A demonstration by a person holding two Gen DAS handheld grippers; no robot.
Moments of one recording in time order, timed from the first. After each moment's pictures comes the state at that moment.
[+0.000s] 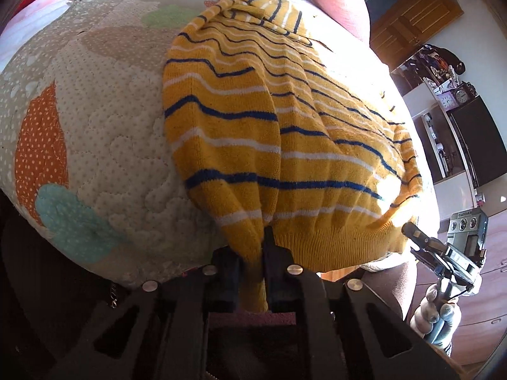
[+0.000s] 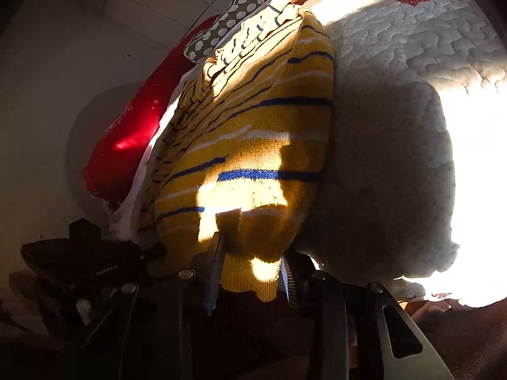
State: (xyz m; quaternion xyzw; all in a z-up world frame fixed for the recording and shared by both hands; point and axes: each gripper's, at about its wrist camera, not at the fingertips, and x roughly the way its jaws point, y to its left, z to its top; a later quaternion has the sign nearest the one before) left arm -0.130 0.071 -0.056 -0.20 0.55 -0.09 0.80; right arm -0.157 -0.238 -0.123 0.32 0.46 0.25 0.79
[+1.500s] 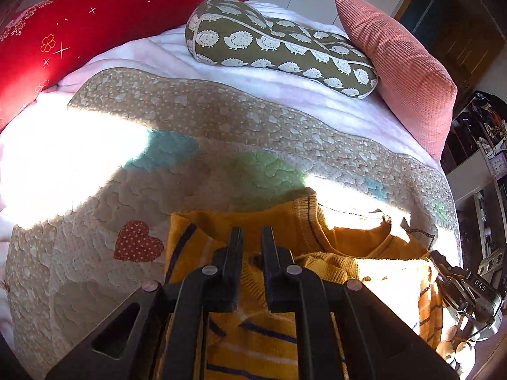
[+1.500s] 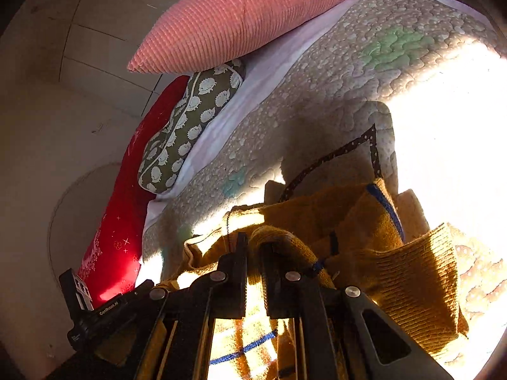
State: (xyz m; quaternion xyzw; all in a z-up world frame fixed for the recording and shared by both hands) left arm 0.299 0.098 -0.005 -0.16 0.50 0.04 0.85; right arm 0.262 -0.257 -0.068 0.39 0.42 0.14 0.81
